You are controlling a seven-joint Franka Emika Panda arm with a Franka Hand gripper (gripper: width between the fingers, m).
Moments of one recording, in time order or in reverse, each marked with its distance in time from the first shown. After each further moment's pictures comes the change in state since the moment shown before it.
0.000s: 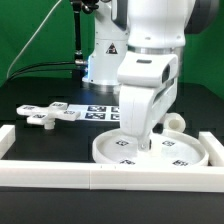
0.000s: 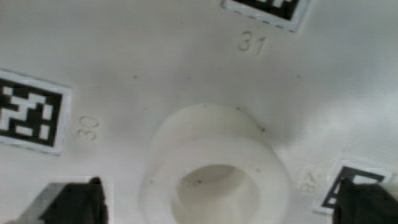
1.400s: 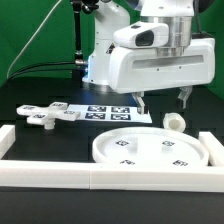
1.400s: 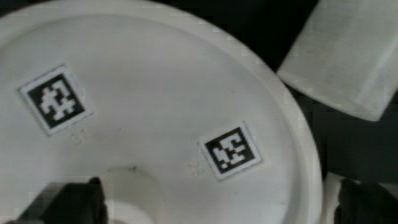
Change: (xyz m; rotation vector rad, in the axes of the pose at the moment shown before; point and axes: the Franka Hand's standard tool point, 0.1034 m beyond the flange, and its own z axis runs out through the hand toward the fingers) arm 0.004 -0.069 -0.022 -0.011 0.029 0.893
